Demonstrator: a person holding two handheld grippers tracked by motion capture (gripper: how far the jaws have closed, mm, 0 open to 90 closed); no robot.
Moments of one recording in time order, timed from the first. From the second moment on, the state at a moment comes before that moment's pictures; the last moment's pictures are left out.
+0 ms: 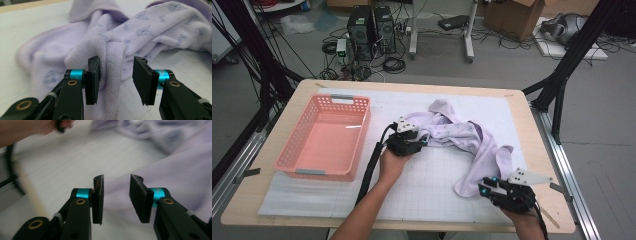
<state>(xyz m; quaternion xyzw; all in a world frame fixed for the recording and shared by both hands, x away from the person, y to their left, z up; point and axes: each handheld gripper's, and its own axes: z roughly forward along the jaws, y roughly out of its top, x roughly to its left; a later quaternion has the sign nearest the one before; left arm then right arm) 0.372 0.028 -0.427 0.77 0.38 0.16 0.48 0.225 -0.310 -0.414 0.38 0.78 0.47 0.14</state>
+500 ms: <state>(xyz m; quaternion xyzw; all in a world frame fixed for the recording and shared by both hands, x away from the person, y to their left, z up) 0.391 0.006 -0.446 0.78 0.42 0.19 0.42 0.300 -0.252 -0.440 0.40 0.83 0.32 0.21</state>
